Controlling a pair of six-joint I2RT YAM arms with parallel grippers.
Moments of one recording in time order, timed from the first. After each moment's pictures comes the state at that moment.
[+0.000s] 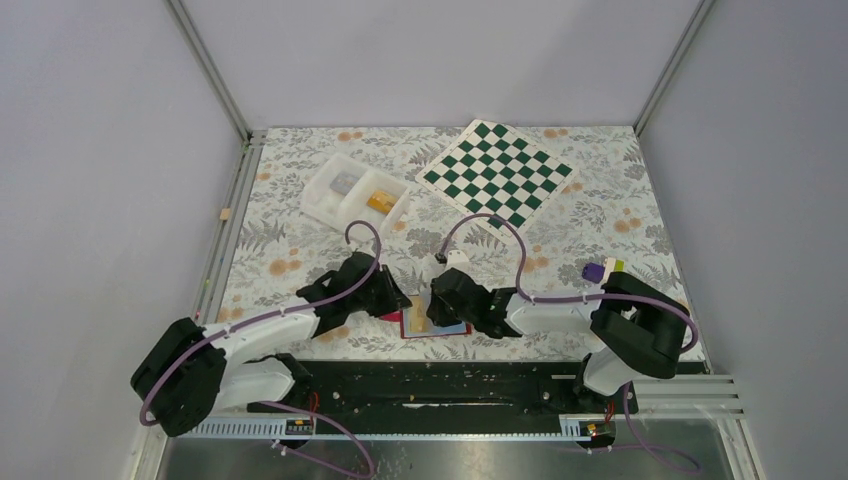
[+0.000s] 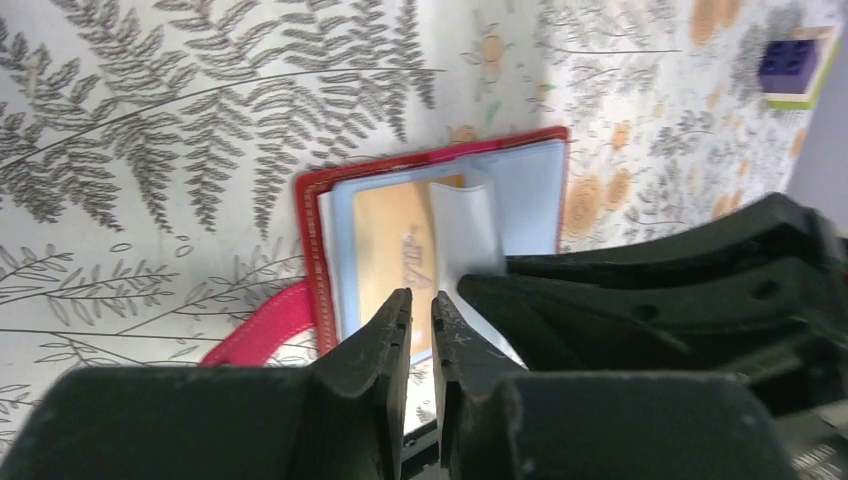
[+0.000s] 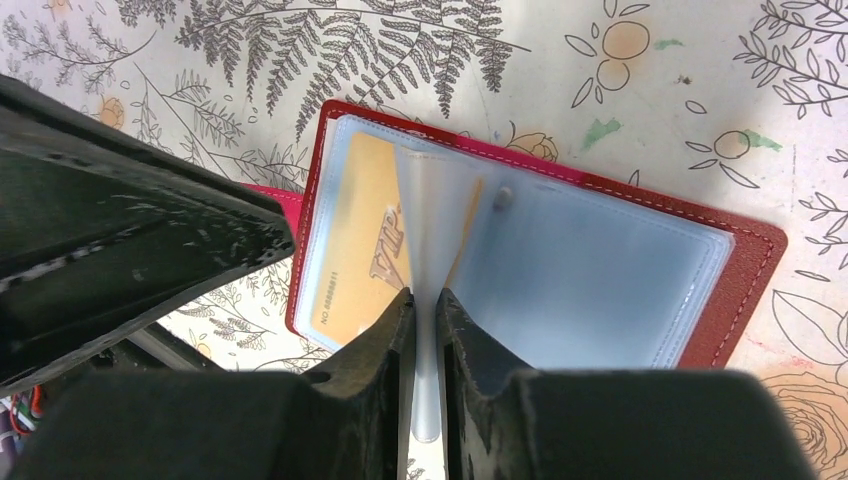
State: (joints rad) left arm -0.73 1.18 0.45 -0.06 0.08 -0.97; right arm 1.08 1.57 0.69 0.08 0.19 0.79
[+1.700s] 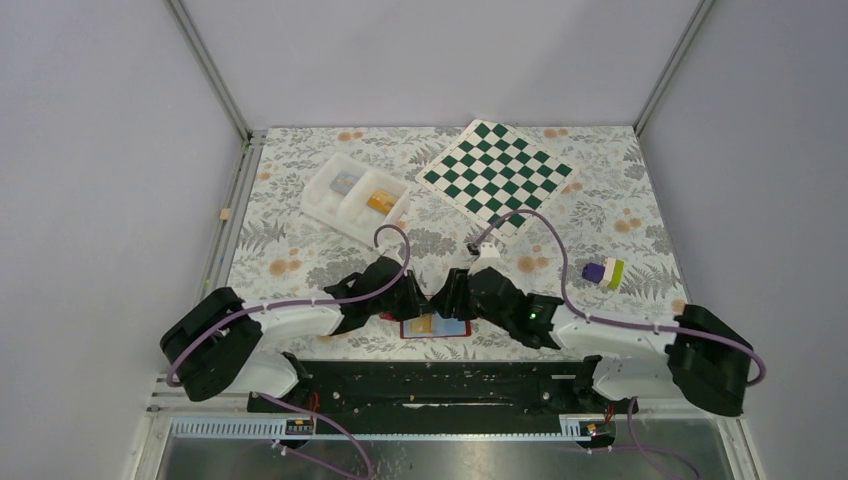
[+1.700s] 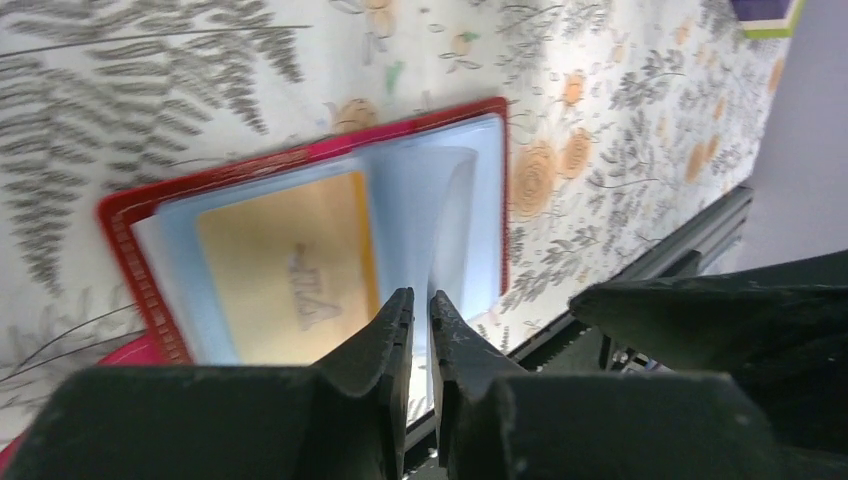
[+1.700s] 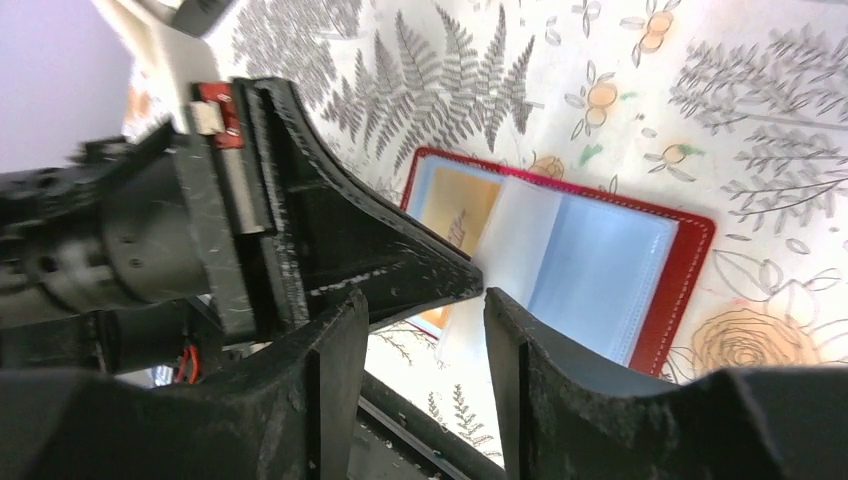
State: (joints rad) left arm -0.85 1.35 0.48 0.13 0.11 -1.02; right arm 1.06 1.26 0.56 0.11 0.20 0.86
